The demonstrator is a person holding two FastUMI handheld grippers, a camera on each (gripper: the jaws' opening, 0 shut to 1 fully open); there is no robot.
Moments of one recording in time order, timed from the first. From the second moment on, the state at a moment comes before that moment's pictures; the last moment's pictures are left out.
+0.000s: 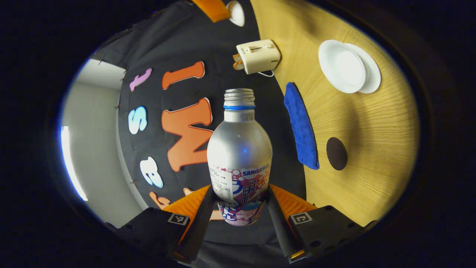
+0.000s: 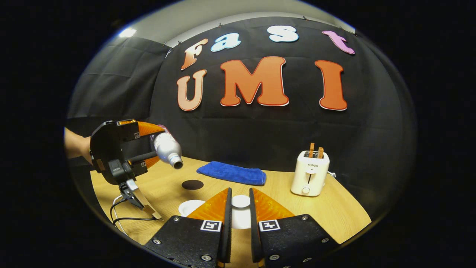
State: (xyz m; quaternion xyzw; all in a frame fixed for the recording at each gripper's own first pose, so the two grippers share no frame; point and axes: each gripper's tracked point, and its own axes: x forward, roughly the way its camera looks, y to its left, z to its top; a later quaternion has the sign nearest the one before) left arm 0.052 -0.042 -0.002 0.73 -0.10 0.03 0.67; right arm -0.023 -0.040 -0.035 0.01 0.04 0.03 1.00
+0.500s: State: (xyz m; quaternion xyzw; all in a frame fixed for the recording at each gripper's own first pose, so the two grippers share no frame) left arm 0.044 0.000 0.020 0.55 -0.11 0.07 0.82; right arm -0.001 0.007 -0.032 0.01 0.05 0.06 1.00
